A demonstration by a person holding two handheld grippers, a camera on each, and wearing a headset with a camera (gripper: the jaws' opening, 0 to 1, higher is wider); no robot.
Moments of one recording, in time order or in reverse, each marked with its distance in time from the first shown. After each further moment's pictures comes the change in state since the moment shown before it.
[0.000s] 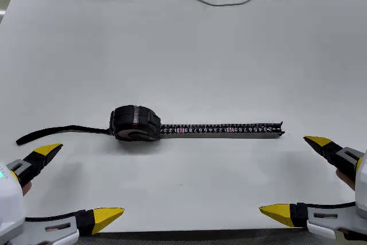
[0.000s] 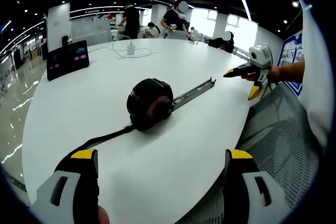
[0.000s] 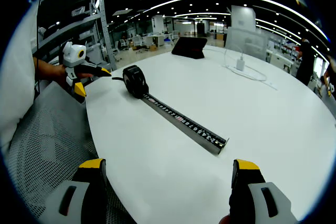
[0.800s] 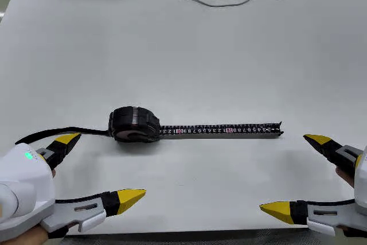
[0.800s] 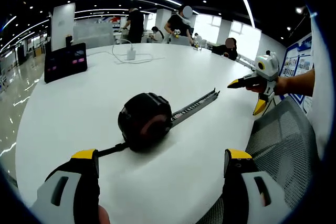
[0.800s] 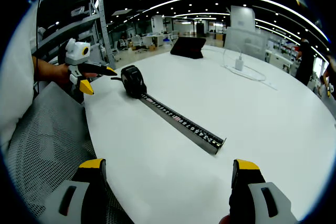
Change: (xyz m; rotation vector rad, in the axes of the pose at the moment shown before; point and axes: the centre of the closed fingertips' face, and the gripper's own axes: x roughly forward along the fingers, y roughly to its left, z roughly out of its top) left arm 0.031 -0.008 0.026 -0.041 -0.044 0.016; right arm -0.001 -0.005 -0.002 0.002 -0.001 -0.007
